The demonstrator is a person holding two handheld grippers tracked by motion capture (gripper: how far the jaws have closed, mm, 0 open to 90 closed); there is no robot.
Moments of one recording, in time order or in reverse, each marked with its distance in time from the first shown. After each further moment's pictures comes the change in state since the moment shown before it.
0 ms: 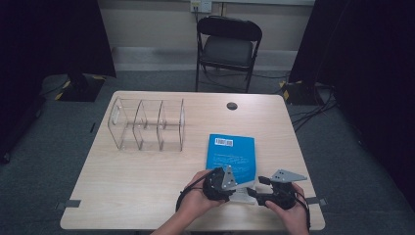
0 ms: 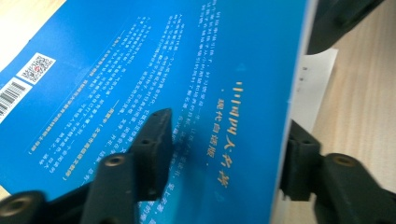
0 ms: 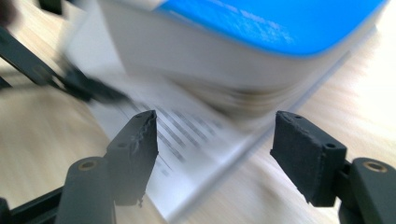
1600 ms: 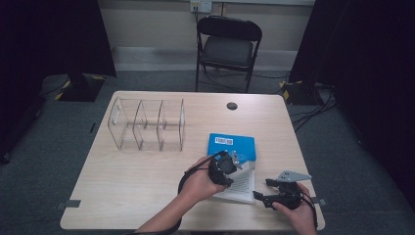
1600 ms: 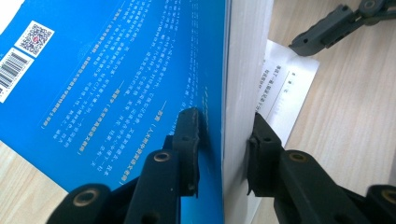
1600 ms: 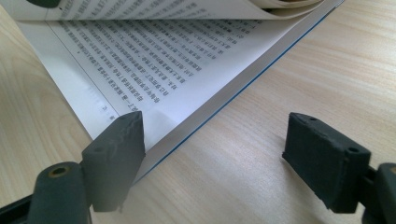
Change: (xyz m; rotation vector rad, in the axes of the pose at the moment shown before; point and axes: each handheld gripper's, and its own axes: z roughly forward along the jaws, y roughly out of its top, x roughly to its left) left arm 0.030 0.051 -0.021 0.254 -0.108 -0.101; right arm -0.025 -0.020 0.000 0.050 0.020 0.046
